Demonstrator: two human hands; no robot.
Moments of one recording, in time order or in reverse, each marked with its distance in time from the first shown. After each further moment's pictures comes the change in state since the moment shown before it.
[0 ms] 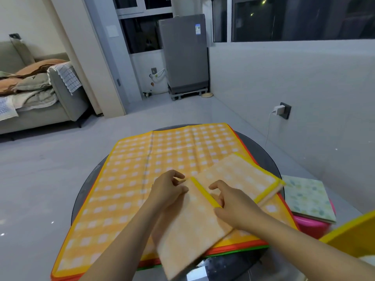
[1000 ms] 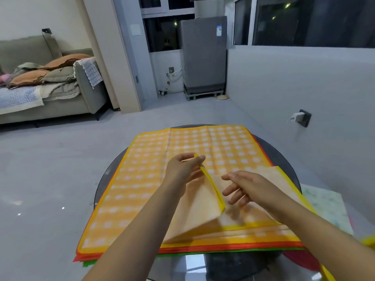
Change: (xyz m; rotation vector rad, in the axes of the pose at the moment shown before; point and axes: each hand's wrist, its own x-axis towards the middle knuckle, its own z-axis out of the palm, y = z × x) left_hand -0.011 0.033 -0.027 -1.027 0.077 -0.224; right_hand -0.005 -0.026 -0.034 0.661 -0.064 0.093
